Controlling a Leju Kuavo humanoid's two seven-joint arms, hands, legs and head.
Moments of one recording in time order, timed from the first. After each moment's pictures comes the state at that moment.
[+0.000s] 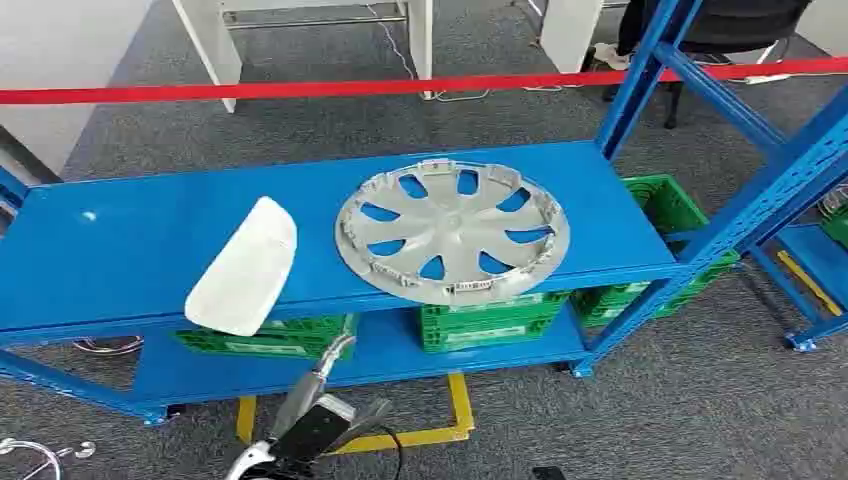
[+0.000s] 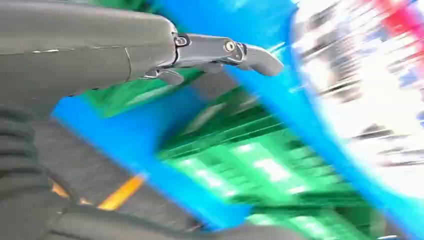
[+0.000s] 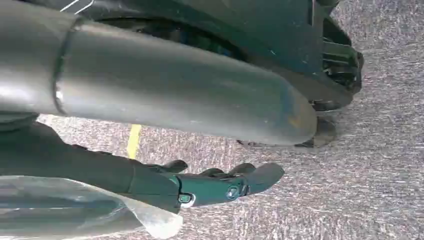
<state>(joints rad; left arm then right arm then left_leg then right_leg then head) 0.01 -0.12 -0.55 -1.19 -0.44 0.34 -0.36 -0.08 0.08 1.29 -0.16 -1.32 -0.24 -0.22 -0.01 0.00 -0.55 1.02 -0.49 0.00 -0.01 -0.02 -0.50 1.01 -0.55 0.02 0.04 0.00</state>
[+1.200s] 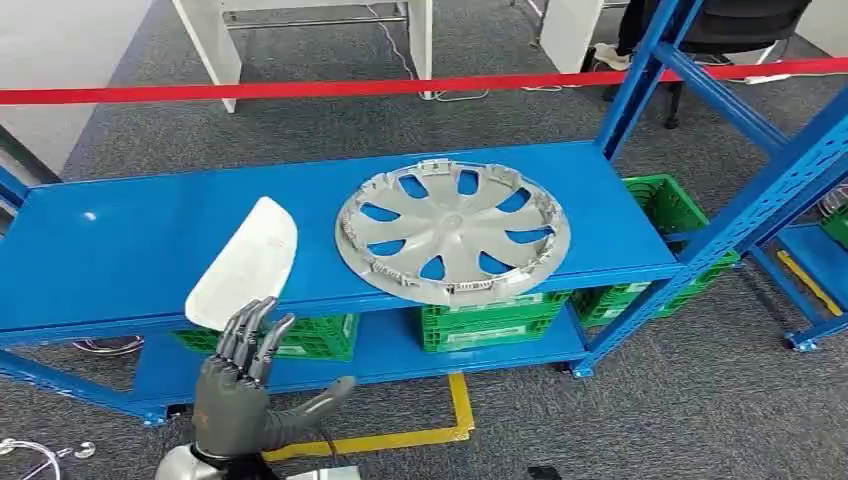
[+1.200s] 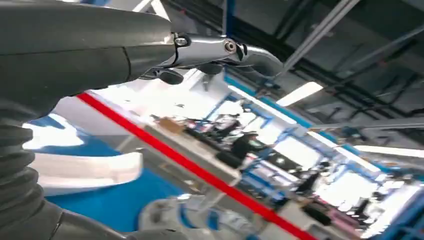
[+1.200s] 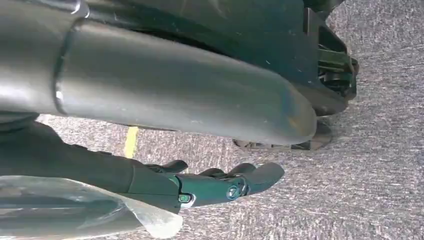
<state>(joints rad) 0.12 -0.07 -0.49 -1.65 -1.11 0.69 -0.35 -0.09 0.10 1.34 -0.15 -1.36 -0.24 -0.23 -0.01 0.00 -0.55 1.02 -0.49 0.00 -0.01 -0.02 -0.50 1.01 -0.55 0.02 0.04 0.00</state>
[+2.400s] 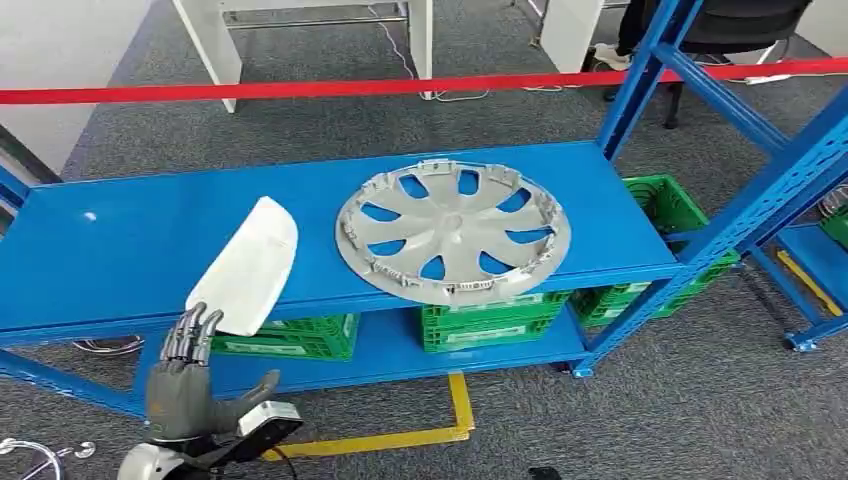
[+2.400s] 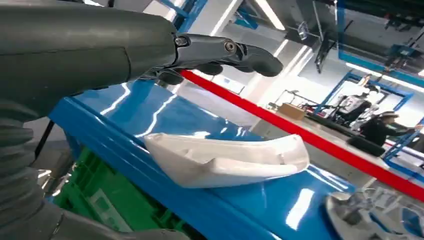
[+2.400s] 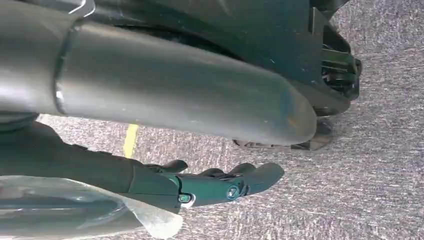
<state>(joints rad) 0.09 -0.07 -0.26 -1.40 -1.07 0.70 -0.27 -0.09 0.09 1.37 -0.14 -1.37 -0.23 -0.24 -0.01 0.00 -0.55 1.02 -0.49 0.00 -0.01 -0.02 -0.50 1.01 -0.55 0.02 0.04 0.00</state>
